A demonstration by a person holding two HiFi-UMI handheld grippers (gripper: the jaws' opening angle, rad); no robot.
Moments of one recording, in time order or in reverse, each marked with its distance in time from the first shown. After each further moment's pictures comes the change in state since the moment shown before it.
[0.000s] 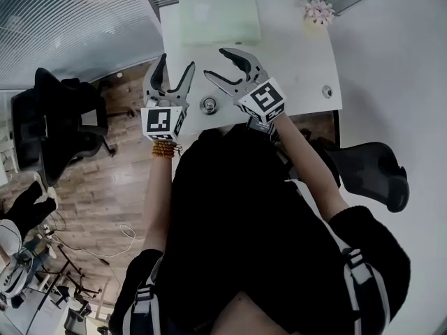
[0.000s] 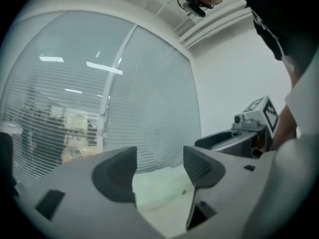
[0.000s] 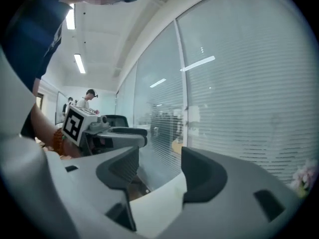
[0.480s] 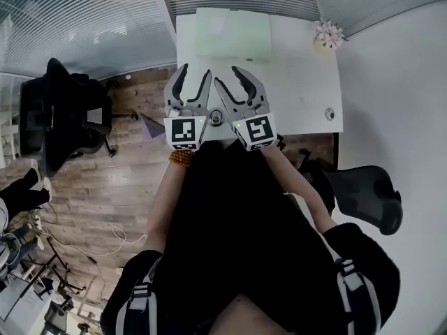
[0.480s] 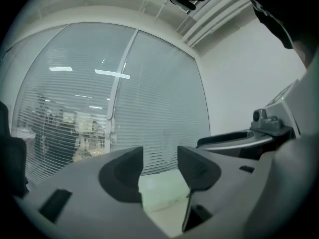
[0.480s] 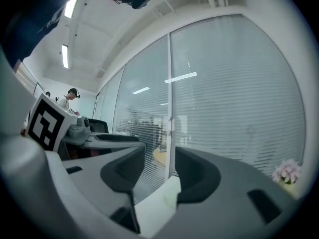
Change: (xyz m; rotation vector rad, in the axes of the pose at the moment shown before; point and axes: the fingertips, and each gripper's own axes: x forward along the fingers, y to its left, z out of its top) left arm 0.004 -0.012 0.014 0.015 -0.012 0.134; right arm -0.004 0.001 0.017 0.000 -0.105 -0.284
